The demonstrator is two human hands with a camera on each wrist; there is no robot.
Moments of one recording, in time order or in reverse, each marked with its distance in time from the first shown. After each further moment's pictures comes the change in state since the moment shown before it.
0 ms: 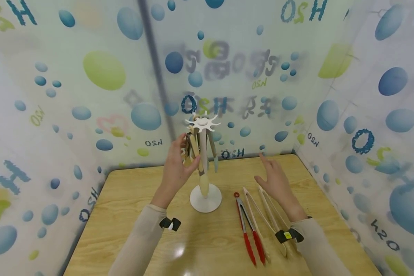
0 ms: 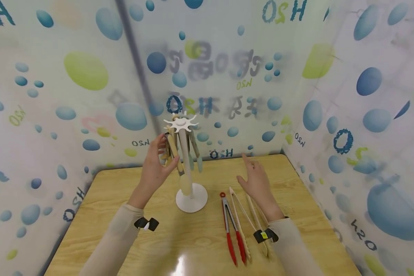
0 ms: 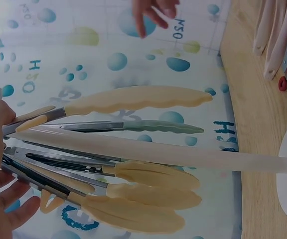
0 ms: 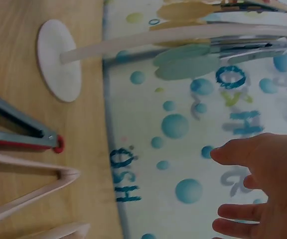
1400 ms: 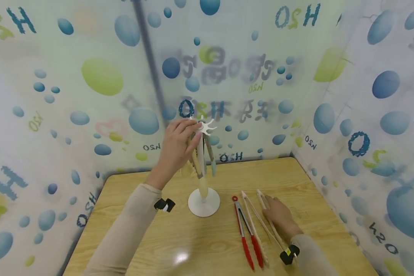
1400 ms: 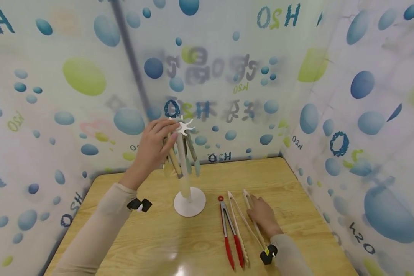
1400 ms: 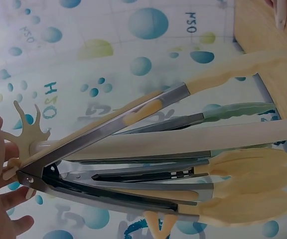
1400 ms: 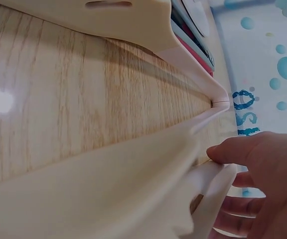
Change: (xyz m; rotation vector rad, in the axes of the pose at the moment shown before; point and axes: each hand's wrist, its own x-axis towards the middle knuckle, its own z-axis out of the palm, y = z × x) left_hand 0.072 0.037 -0.022 0.195 -0.036 0.284; right_hand -0.063 0.088 0.088 0.028 -0.334 0.253
